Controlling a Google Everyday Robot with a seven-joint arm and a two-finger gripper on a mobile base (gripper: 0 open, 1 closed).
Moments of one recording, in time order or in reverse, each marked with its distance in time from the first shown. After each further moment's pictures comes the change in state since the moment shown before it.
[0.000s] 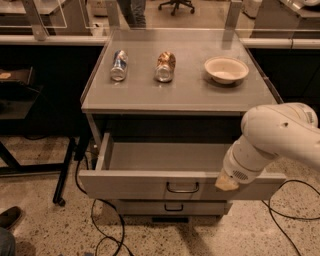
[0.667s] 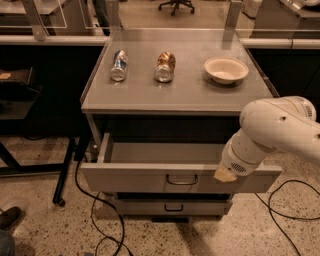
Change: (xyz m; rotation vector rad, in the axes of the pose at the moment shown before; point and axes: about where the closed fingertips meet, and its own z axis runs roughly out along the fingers) arm -0.012 -0.025 -0.007 0.059 -0.020 0.005
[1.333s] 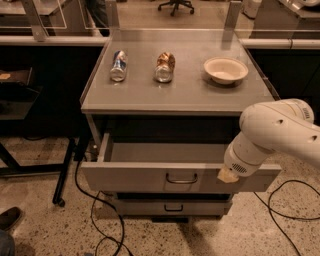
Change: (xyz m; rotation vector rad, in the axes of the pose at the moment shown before) arm 0.013 -0.009 0.012 0.010 0.034 0.061
